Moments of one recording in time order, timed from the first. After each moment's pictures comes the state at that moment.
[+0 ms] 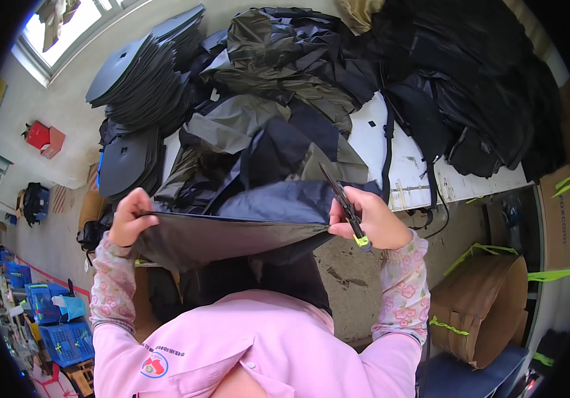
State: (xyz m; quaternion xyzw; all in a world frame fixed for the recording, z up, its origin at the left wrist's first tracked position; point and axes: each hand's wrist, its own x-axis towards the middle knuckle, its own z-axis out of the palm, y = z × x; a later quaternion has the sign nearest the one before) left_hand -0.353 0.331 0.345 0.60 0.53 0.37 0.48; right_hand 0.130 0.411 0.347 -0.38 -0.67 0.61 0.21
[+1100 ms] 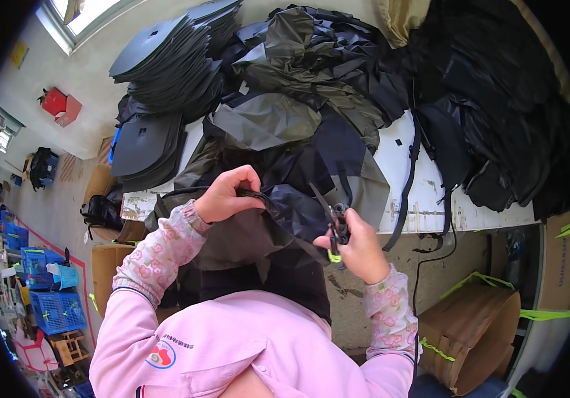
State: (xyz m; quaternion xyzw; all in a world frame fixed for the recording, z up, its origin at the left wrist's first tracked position) left_hand -0.228 0.409 0.295 0.62 0.39 0.40 0.56; right_hand 0.077 0.389 0.311 -0.48 -0.71 0.45 0.25
